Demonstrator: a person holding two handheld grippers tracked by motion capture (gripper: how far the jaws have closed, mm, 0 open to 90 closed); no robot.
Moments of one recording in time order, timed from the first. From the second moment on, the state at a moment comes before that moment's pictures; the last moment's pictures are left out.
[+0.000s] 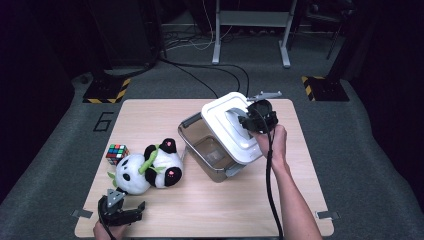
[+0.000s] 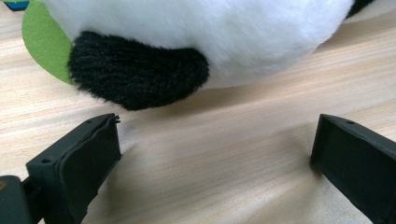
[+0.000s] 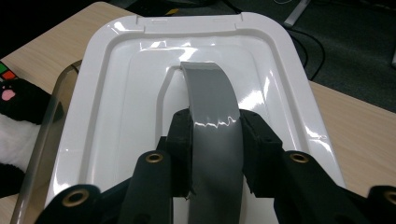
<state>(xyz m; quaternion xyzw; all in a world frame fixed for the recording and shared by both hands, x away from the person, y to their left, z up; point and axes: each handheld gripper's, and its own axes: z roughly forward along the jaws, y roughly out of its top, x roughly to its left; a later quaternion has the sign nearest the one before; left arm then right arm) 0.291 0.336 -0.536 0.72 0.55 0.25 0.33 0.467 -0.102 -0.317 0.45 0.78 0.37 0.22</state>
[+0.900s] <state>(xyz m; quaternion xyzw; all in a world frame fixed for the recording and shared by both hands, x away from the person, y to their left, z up) 0.292 0.337 -0.536 0.72 0.56 0.25 0.33 0.475 -0.165 -0.339 0.52 0.74 0.36 0.23</state>
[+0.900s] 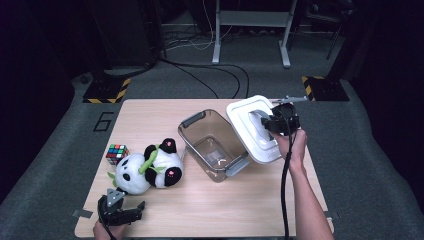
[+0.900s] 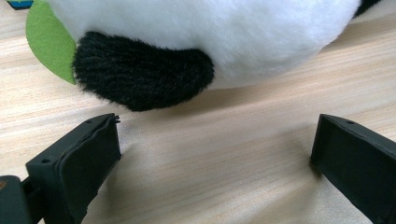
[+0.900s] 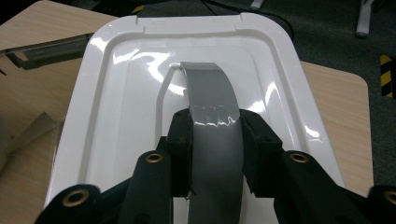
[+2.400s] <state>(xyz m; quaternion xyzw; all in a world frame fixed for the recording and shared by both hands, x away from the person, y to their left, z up) 0.291 0.338 -0.535 0.72 0.56 0.24 0.33 0.495 -0.201 -0.406 0.61 0.68 0.31 0.25</state>
